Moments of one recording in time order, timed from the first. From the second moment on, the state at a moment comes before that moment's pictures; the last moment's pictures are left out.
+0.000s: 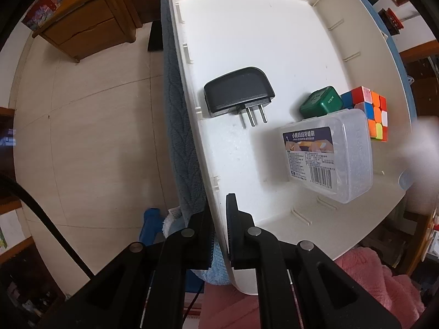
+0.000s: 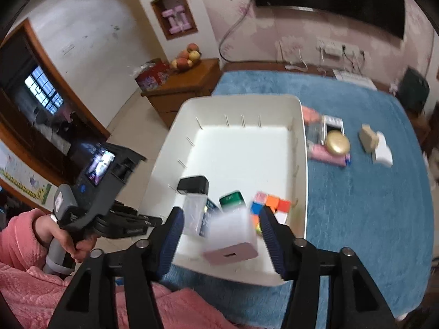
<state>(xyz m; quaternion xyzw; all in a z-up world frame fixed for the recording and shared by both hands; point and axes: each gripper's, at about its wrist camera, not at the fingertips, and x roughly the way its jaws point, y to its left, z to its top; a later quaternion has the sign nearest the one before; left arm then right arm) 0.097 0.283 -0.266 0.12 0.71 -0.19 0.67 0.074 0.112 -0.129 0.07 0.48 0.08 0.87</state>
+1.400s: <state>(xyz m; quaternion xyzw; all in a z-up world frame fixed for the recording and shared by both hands) 0.083 0.248 -0.258 0.17 0.71 -0.13 0.67 0.154 -0.013 -0.152 -0.01 0.51 0.12 0.85</state>
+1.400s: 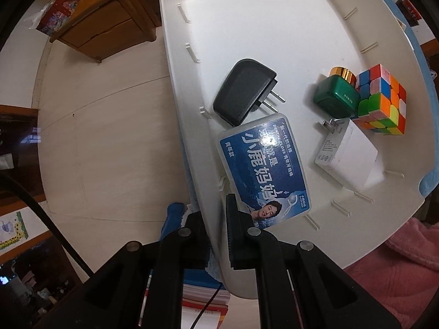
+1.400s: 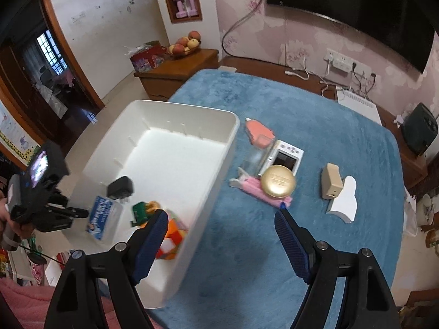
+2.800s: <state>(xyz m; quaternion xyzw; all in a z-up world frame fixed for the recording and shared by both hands) 0.080 0.252 -0.262 0.16 0.73 -0.06 0.67 0.233 -0.173 -0.291 0.10 0.56 -0.11 0.82</state>
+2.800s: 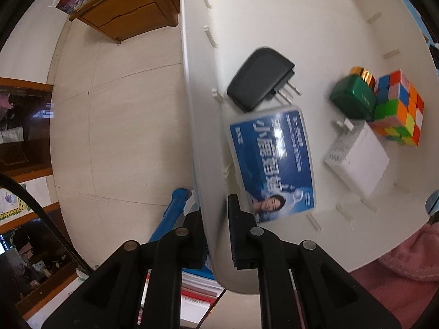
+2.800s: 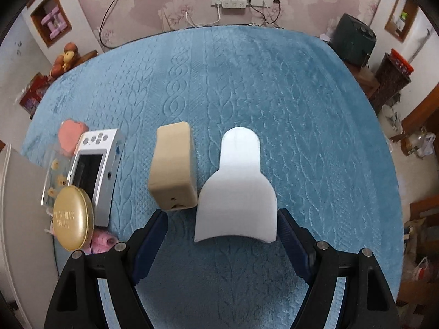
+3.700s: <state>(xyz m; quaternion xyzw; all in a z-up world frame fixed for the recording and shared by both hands) 0.052 0.288 -0.256 0.11 0.71 -0.09 0.69 0.185 -0.151 -0.238 0.13 0.53 -0.09 0.83</state>
